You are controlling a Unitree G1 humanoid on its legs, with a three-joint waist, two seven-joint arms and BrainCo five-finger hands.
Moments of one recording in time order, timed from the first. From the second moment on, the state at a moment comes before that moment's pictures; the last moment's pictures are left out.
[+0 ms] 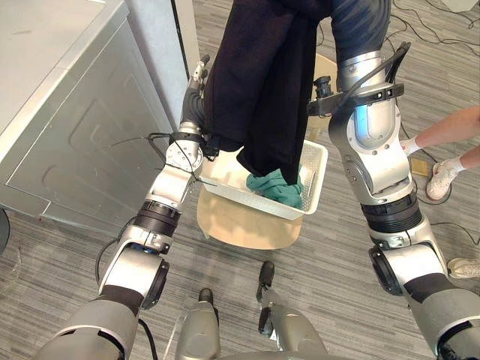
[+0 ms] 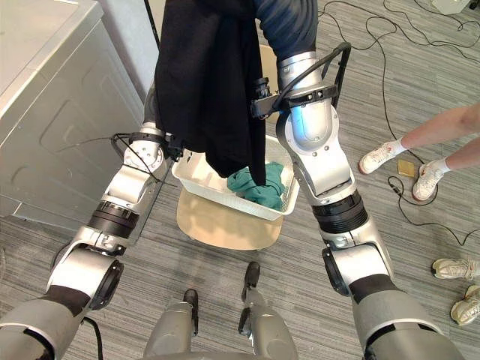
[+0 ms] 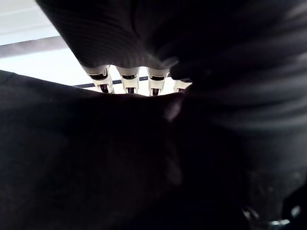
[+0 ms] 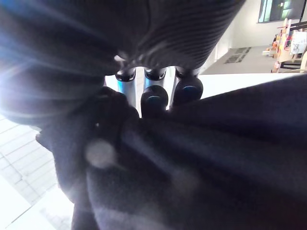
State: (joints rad) left arm -0.86 0.32 -0.20 0.44 -0.21 -0.05 0.25; right arm -0.97 -0.34 0.23 -0.10 0.25 -0.13 -0.23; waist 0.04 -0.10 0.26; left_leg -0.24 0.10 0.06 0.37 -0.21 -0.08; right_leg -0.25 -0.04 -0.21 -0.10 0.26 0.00
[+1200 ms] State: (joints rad) left arm -0.68 0.73 -0.55 0.12 -0.78 -0.05 -0.14; right arm -1.18 -0.54 0.30 0.05 0.30 -0.10 -0.19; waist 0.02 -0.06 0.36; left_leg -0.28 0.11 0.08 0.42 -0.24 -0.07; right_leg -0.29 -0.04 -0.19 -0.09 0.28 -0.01
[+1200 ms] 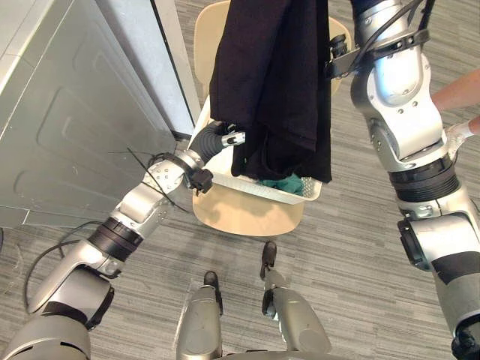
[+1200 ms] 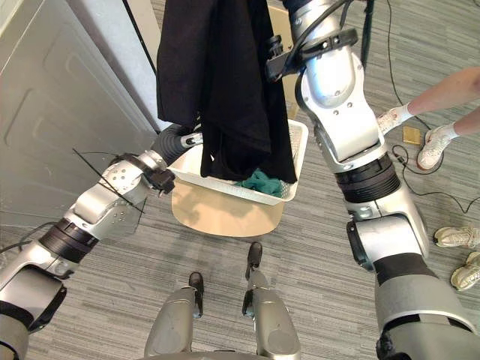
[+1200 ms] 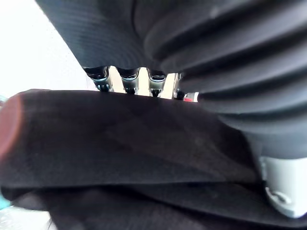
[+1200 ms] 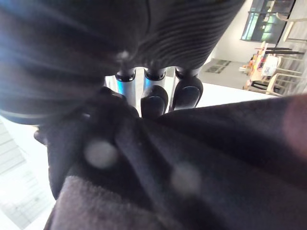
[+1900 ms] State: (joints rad) left arm -0.70 0.48 -0.42 0.09 -0.66 -0.08 0.00; right arm -1.15 -0.46 0.24 0.01 0.30 -0.11 -0.19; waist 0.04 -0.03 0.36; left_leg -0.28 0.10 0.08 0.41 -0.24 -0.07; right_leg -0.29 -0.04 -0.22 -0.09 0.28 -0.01
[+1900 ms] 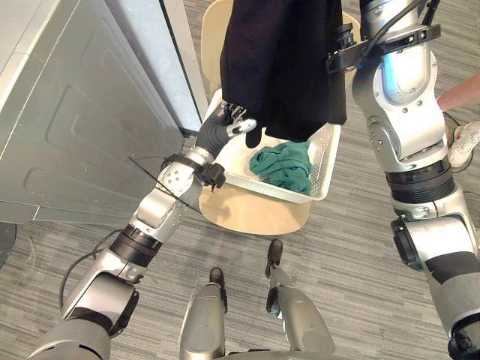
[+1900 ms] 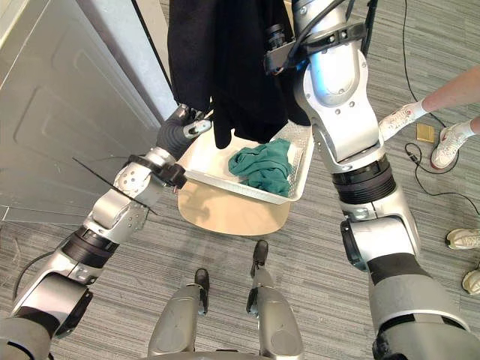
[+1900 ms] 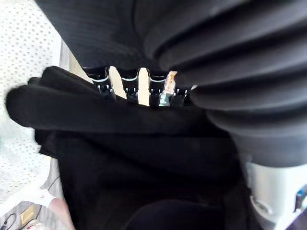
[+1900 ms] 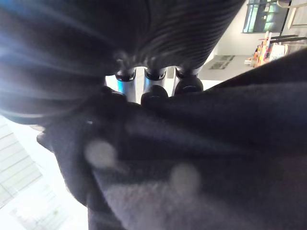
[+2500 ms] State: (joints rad) left arm -0.89 0.46 -0.51 0.15 -0.43 -0.10 0.01; right arm -1.13 -0.40 0.31 0.02 0.44 -0.11 -0.14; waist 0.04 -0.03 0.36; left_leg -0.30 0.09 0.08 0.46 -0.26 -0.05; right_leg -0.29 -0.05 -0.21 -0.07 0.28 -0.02
